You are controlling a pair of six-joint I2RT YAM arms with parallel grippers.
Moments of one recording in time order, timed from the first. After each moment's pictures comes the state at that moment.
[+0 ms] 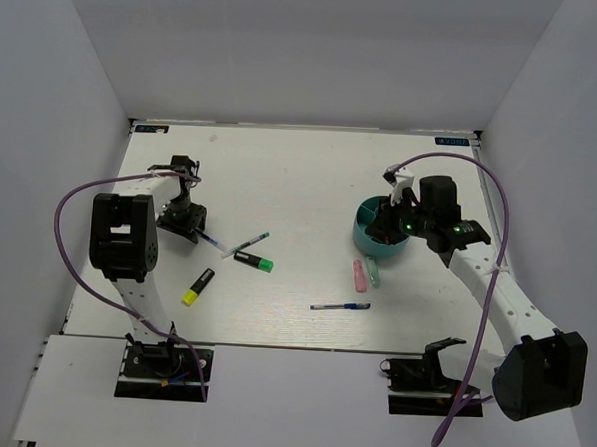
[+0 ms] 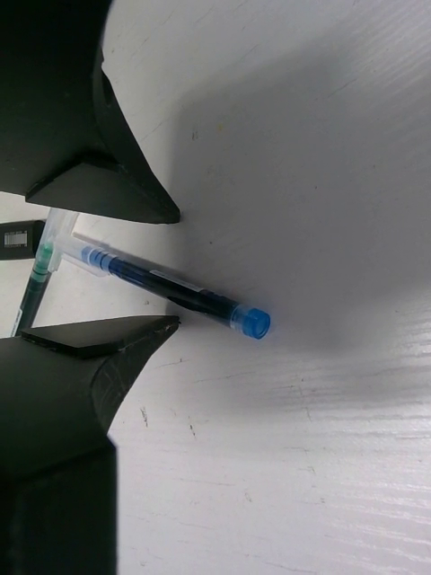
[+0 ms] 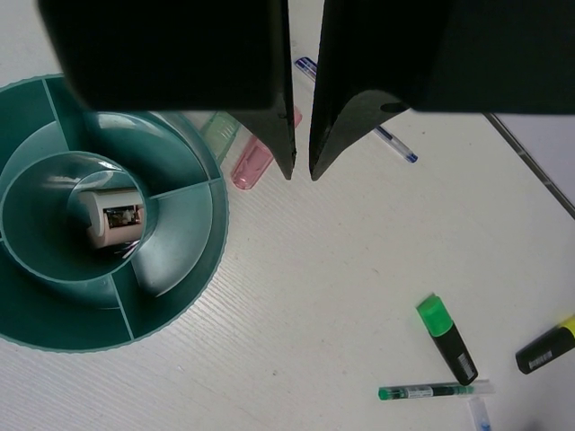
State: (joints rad) left arm -0.01 1.89 1.25 -0.85 -0.17 -1.28; right arm 0.31 1.16 0.92 -0.45 -0.50 -0.03
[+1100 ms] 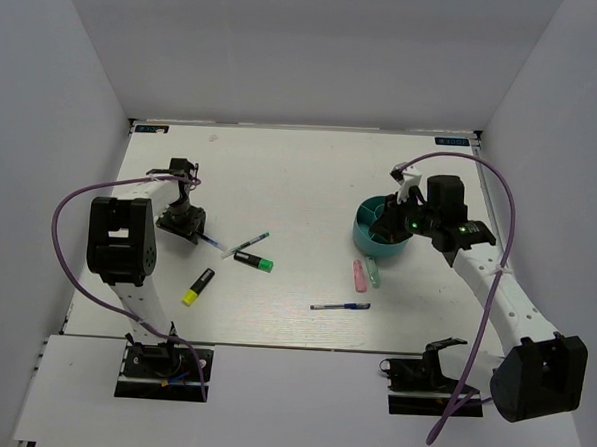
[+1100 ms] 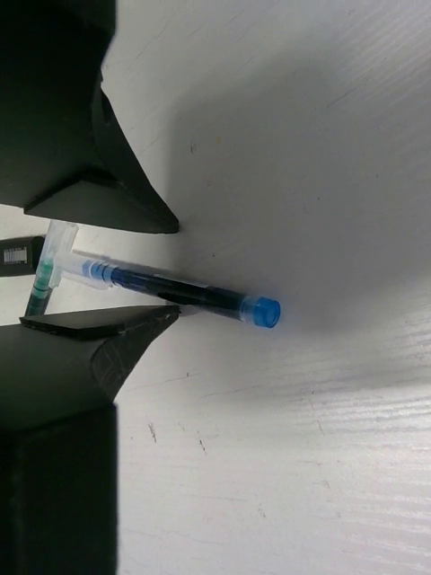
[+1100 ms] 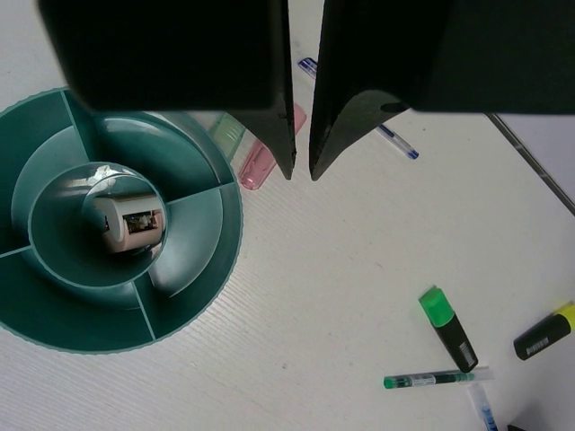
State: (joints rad) left arm -0.01 1.85 1.20 -0.80 -0.16 -1.24; right arm 0.27 1.15 0.92 -0.45 -0.53 -0.03
